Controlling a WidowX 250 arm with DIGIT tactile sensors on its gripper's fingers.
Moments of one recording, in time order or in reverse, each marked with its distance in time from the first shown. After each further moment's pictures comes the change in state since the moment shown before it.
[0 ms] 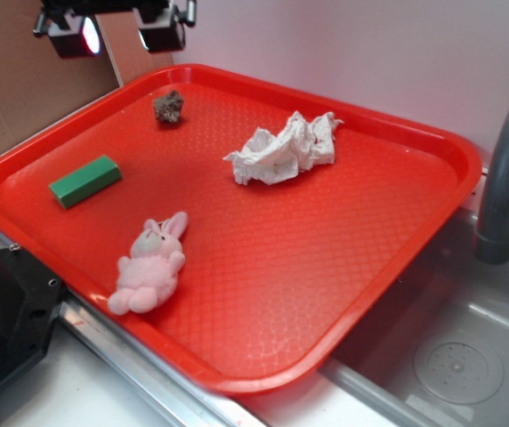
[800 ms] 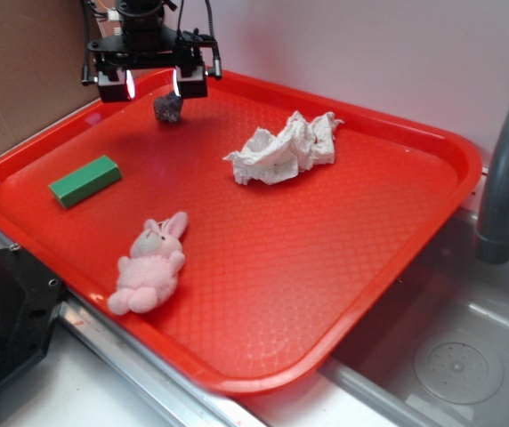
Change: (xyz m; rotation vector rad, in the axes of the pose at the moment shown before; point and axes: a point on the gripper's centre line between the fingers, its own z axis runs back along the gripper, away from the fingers) arm 0.029 -0.006 -0.079 0.098 -0.015 0.077
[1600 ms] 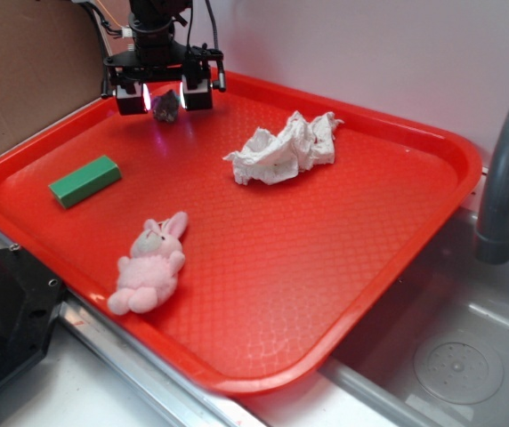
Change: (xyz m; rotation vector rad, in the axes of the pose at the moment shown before) arm 0.011 0.000 -0.026 0.004 0.042 0.032
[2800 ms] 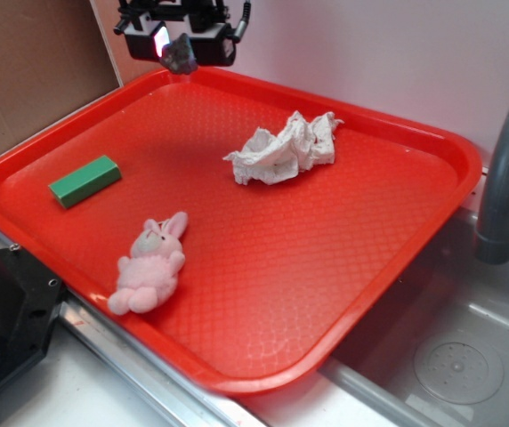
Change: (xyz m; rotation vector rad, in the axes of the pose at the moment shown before) arm -0.056 -0.026 0.120 -0.270 0.235 -0.587
